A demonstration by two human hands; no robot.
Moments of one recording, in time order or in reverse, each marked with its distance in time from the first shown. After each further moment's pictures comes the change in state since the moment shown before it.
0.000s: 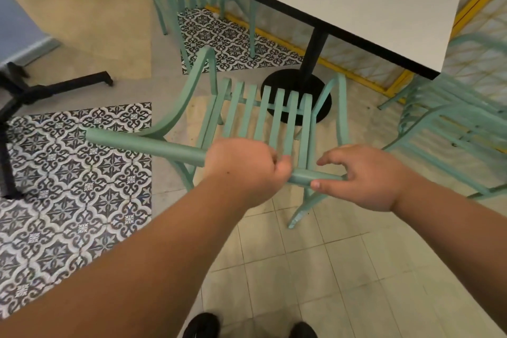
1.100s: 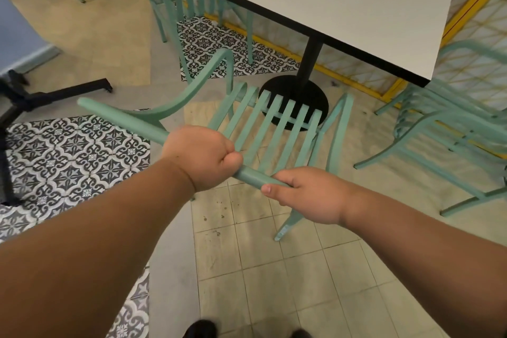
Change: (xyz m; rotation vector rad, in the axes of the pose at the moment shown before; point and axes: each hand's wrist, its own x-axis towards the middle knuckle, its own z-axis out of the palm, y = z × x) left_hand 0.011 -0.073 0.000 -0.011 0.106 0.110; right_hand 0.012 -0.062 0.019 0.428 -0.213 -0.035
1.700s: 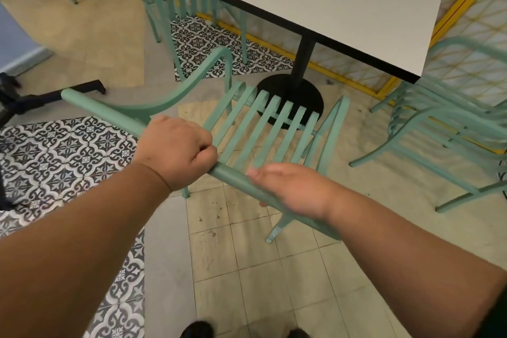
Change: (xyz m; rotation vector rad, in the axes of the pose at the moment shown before) left_hand -0.007 -0.007 -0.007 -0.059 0.084 -0.072; right_hand -0.002 -0.005 0.004 0.390 0.042 0.089
